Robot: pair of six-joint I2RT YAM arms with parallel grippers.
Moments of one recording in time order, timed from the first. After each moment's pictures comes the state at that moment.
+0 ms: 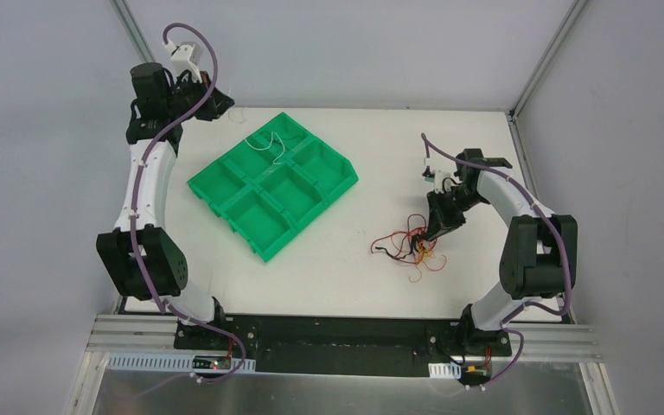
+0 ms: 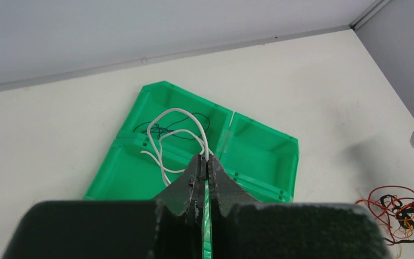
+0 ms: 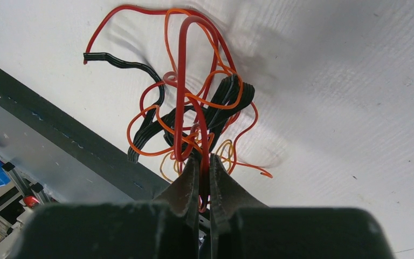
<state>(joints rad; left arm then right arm) 0.15 1.57 1.57 -0.27 0.63 -0.13 0.07 1.62 1.15 -1.08 -0.48 -0.28</state>
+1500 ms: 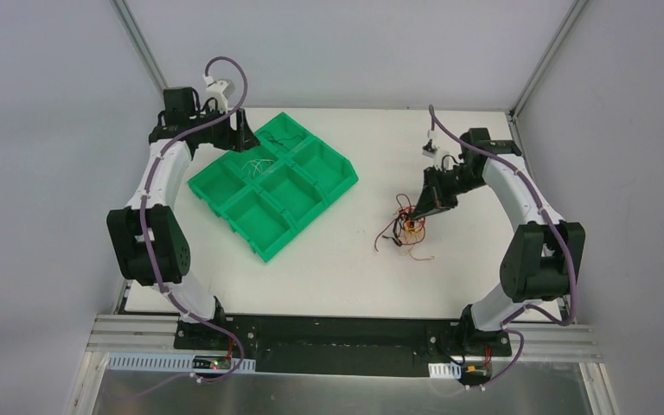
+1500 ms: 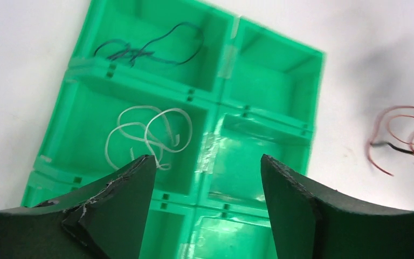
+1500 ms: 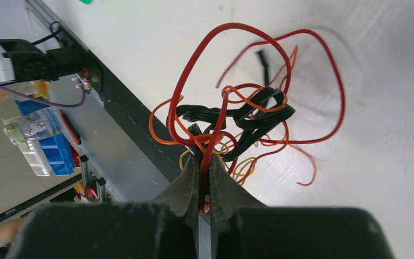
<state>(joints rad) 0.10 1.69 1.44 -0.43 0.63 0.11 0.08 1.61 1.32 -1.18 -0.72 -0.21</state>
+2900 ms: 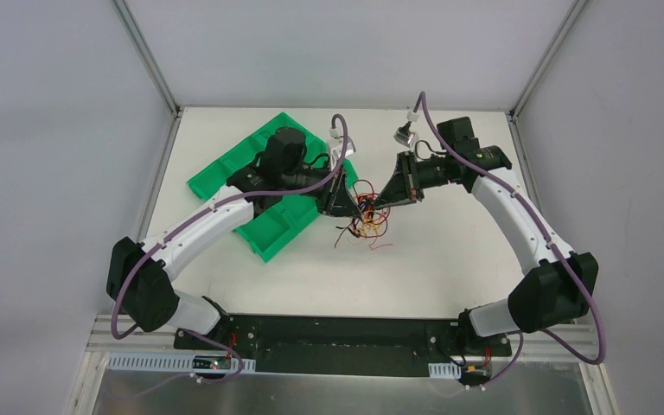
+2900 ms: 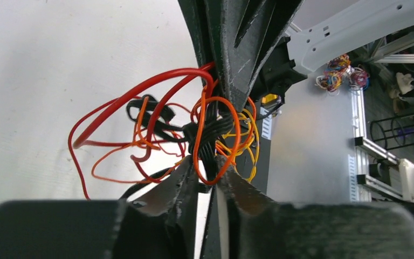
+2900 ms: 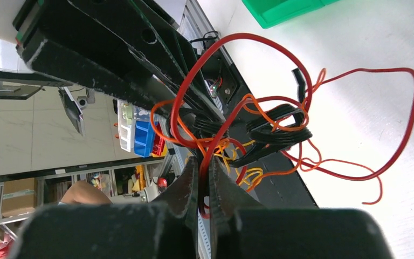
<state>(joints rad) -0.66 1.41 1.20 -0.23 0.86 -0.25 0.32 1.43 1.35 -0.88 -1.11 0.29</state>
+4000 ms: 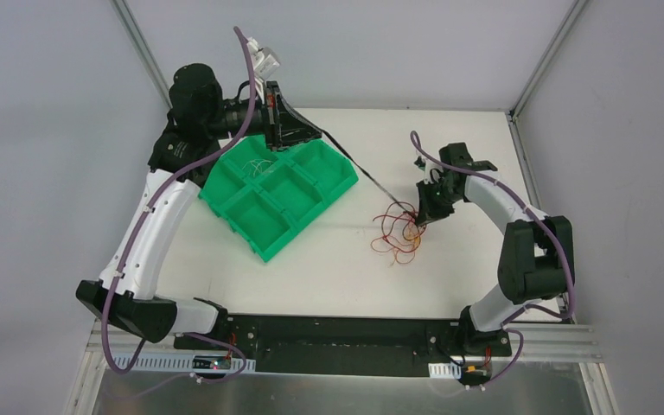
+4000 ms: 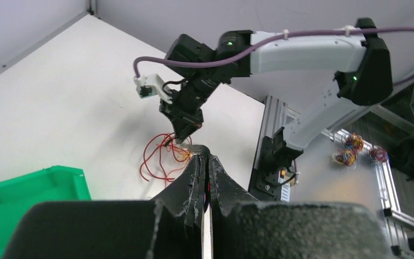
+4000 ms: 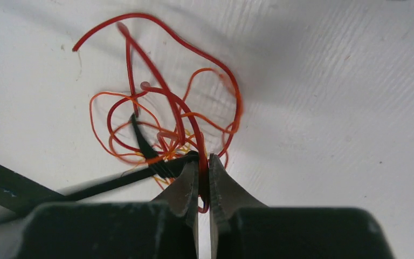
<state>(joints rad) -0.34 1.32 1.62 -0.33 0.94 -0.31 0.18 1.60 1.12 -0.83 -0.31 -0.08</state>
